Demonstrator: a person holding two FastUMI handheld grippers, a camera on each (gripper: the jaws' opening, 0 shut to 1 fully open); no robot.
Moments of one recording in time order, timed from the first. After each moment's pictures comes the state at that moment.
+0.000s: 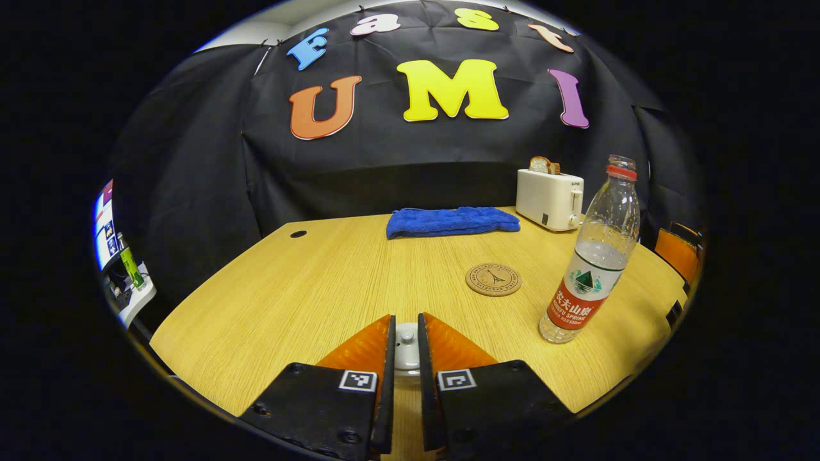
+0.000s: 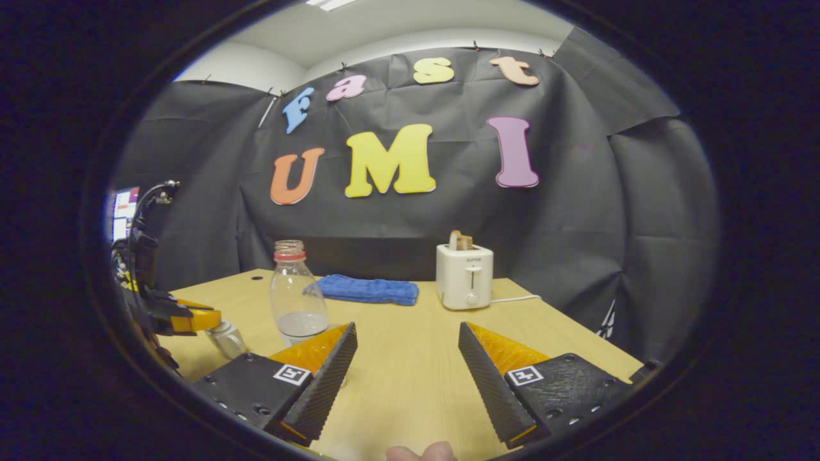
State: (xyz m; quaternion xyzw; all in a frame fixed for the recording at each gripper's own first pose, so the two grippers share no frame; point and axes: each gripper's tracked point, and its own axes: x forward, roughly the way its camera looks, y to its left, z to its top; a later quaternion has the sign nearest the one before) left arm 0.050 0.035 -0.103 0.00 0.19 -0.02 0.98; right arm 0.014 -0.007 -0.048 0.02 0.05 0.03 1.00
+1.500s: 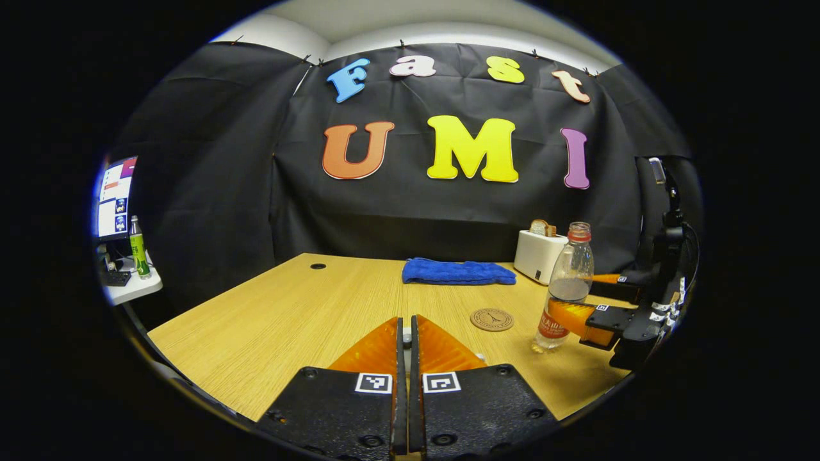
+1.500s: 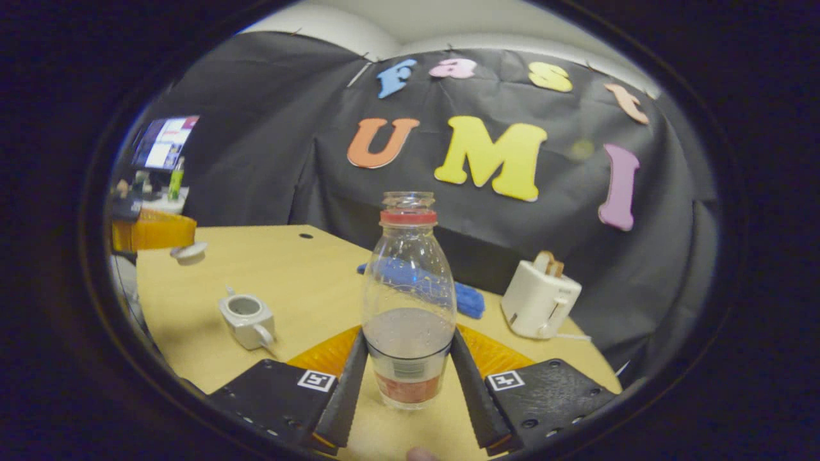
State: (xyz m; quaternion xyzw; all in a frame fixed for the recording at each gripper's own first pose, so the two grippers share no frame) left arm 0.000 0.088 -0.043 -0.06 0.08 -0.01 1.00; right arm 0.074 0.113 -0.049 -0.20 0.06 0.11 0.97
